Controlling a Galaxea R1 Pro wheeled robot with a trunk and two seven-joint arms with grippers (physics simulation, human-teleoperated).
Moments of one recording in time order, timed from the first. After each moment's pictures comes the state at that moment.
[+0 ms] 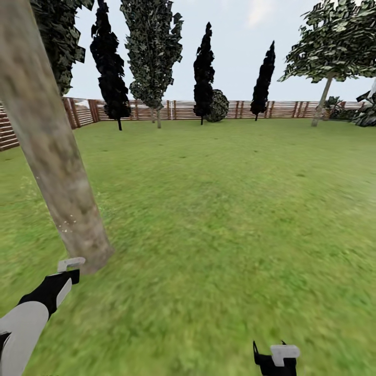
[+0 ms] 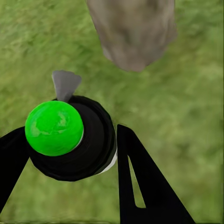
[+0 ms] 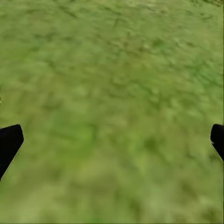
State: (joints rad) left arm -0.83 0.27 0.32 -0.31 -0.16 0.23 0.16; right arm -0.41 -0.05 0.41 -0.03 -0.28 -0.73 -0.21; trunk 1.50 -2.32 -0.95
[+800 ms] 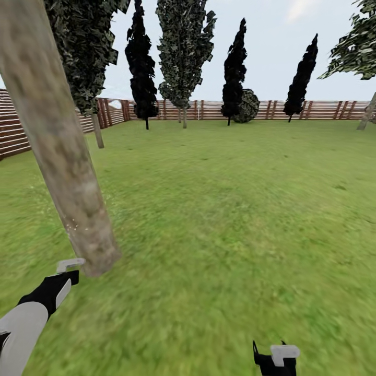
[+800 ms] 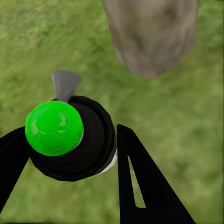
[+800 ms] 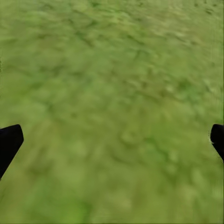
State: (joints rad) left arm -0.83 0.27 0.33 -0.30 -0.16 0.22 0.17; right arm -0.41 -0.05 0.41 -0.03 -0.28 -0.73 -0.21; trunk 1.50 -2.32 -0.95
